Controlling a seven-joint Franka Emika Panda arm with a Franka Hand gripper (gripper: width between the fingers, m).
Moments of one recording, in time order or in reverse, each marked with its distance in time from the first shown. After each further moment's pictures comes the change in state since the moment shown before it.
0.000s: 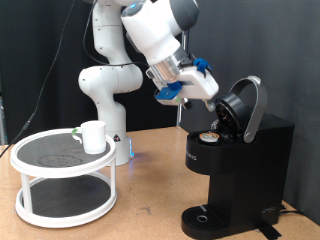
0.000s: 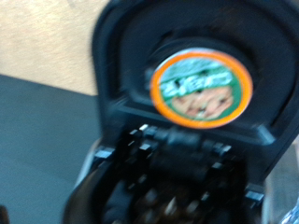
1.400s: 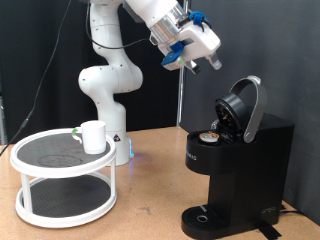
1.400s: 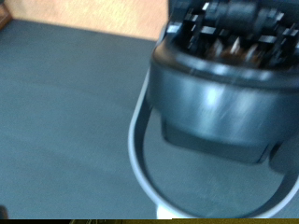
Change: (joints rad) arm 0.012 -0.083 0.005 0.086 0.085 -0.057 0.137
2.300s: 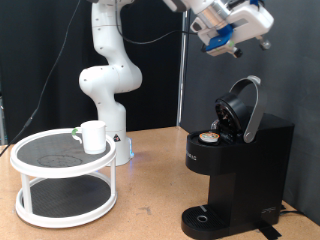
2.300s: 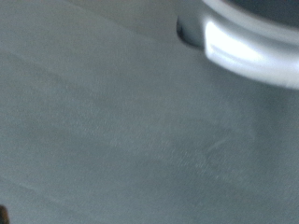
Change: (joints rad) arm 0.066 0.111 0.149 0.179 0.037 0.014 0.108
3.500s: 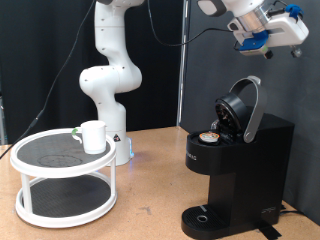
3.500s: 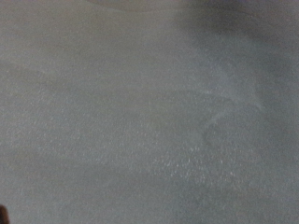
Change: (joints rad) arm 0.028 0.106 0.138 0.084 -0.082 0.058 0.251
